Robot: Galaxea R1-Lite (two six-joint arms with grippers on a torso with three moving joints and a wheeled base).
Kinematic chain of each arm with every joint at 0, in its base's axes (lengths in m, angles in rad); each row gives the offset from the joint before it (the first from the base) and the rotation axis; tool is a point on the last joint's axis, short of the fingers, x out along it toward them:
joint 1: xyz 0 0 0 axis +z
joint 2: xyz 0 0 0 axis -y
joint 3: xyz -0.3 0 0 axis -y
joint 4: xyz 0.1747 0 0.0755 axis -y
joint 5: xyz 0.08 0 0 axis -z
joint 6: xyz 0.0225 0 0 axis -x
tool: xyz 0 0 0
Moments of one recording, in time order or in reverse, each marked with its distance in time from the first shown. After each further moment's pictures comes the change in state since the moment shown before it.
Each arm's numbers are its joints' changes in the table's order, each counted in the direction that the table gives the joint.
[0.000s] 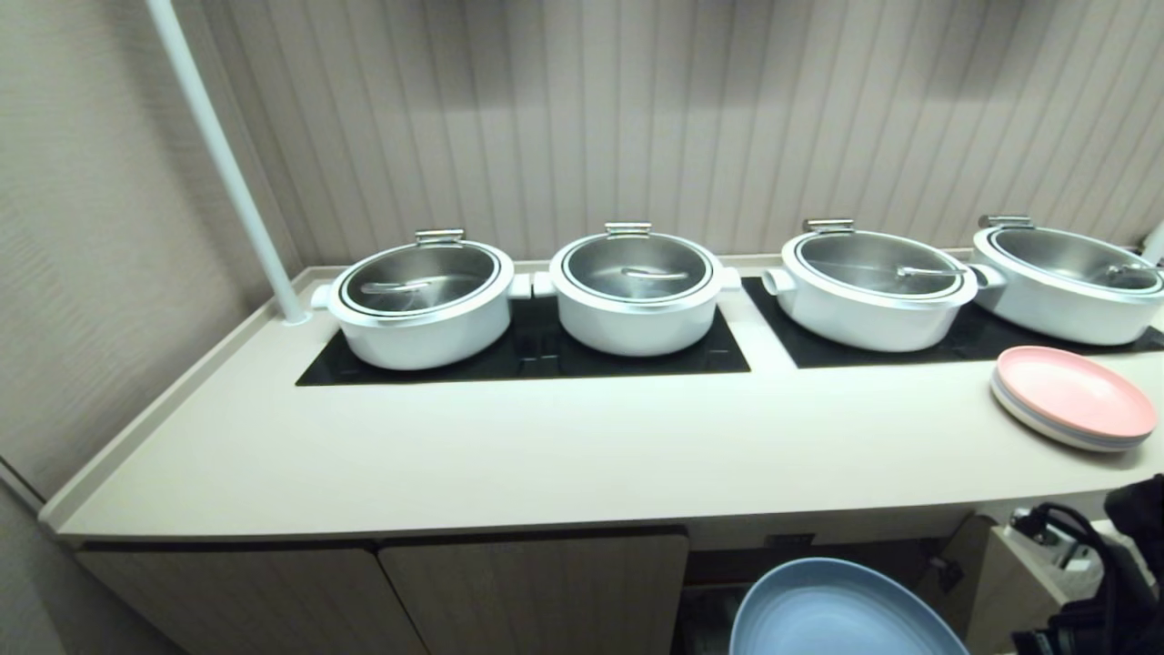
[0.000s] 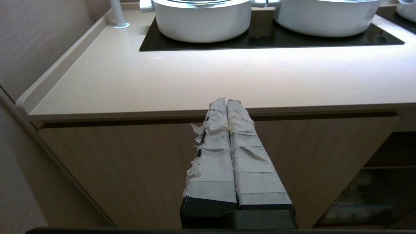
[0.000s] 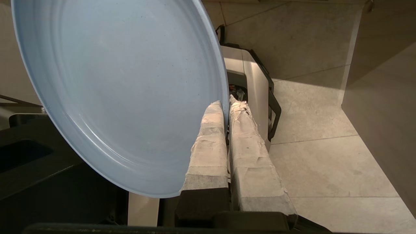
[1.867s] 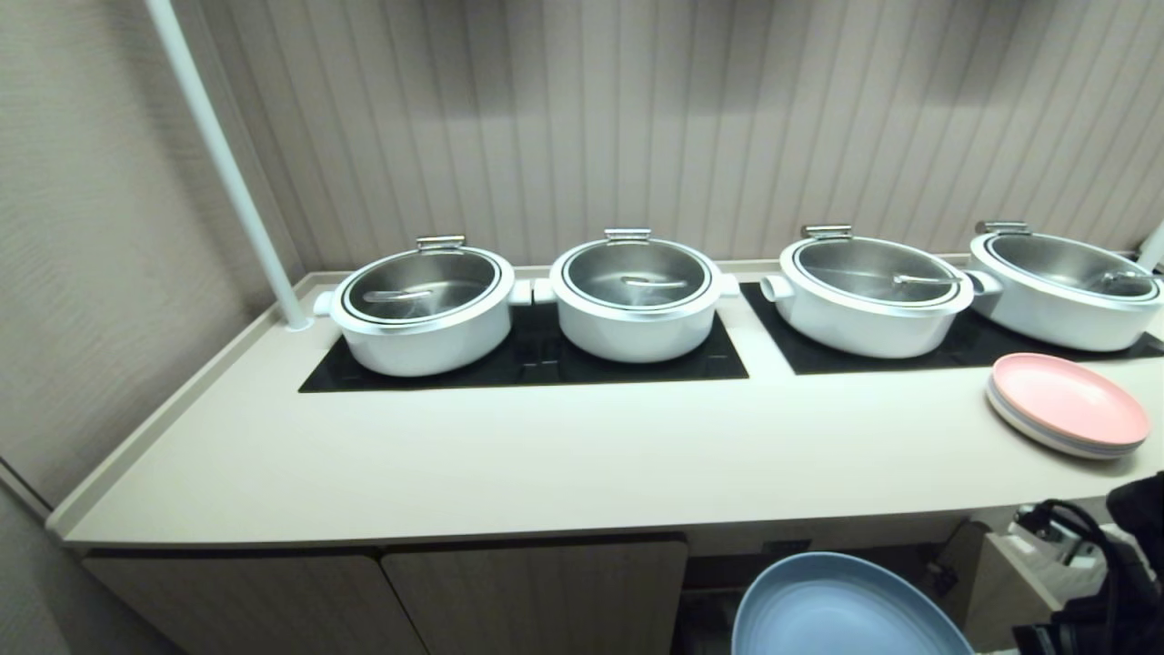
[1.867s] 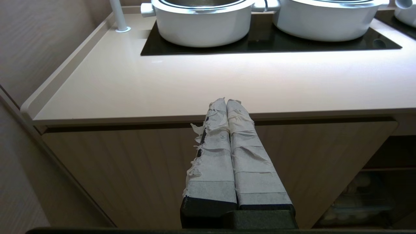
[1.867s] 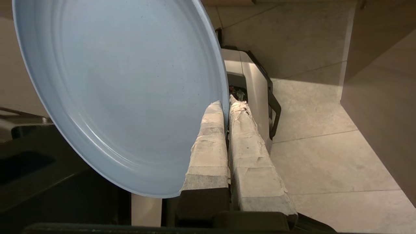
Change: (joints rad) left arm 0.000 0.000 0.000 0.000 -0.001 0.000; right arm 0.000 0.006 0.009 -0.002 0.025 -0.045
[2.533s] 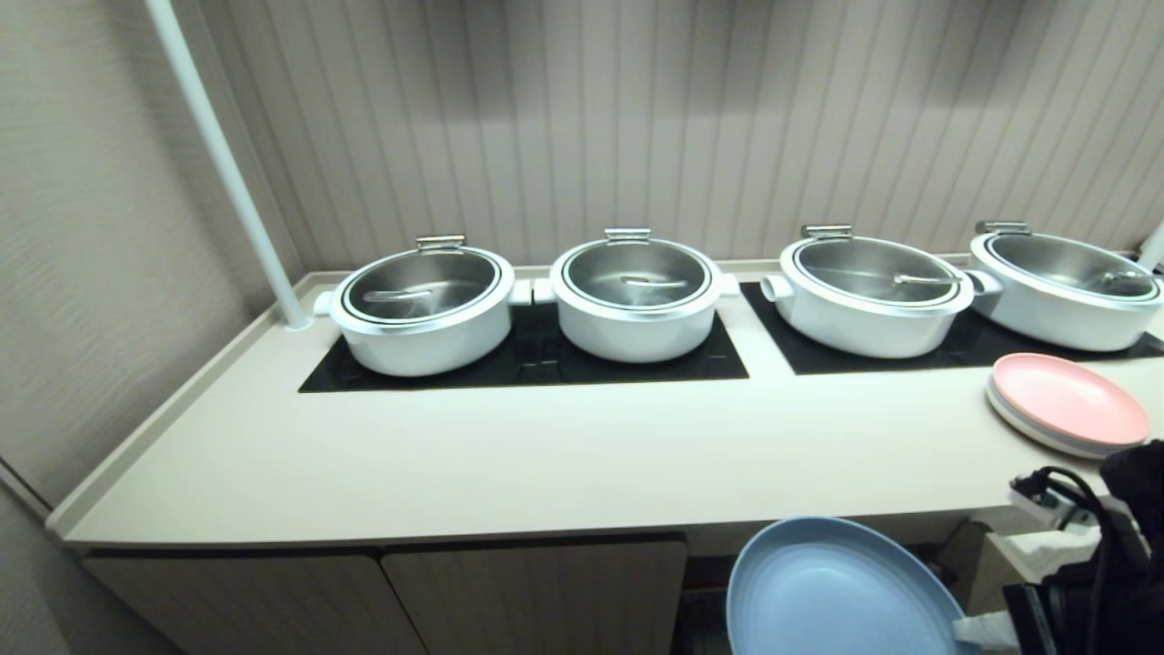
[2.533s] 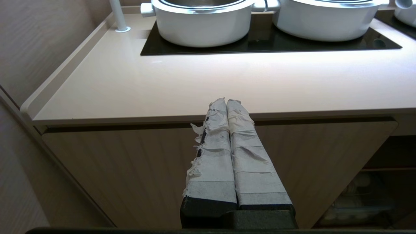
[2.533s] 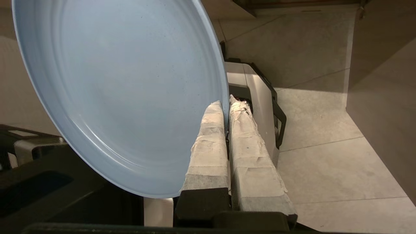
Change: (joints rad) left arm 0.000 0.000 0.000 0.000 0.000 0.000; right arm -0.001 -0.021 0.074 -0.010 0.000 -0.061
